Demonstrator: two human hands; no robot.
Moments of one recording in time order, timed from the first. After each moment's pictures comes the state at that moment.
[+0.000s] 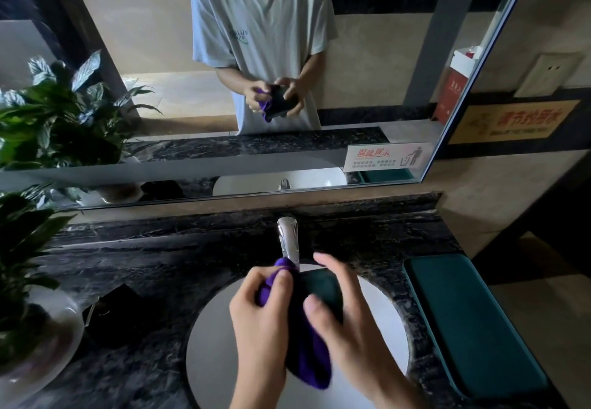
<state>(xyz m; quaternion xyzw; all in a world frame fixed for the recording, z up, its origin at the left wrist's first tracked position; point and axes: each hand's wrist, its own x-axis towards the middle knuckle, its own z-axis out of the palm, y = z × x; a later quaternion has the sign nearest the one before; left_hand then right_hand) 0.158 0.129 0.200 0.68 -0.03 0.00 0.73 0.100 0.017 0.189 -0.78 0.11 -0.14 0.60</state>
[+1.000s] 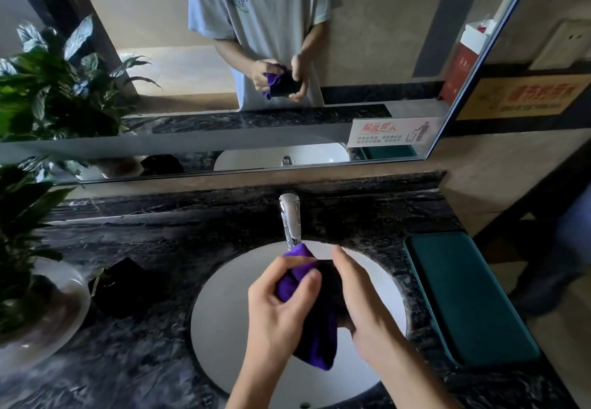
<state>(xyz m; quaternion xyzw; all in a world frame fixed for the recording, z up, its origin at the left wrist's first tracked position) 0.144 0.138 0.185 0.72 -0.13 -0.05 0.68 0.113 0.018 0.188 -0.59 0.35 0.05 0.73</state>
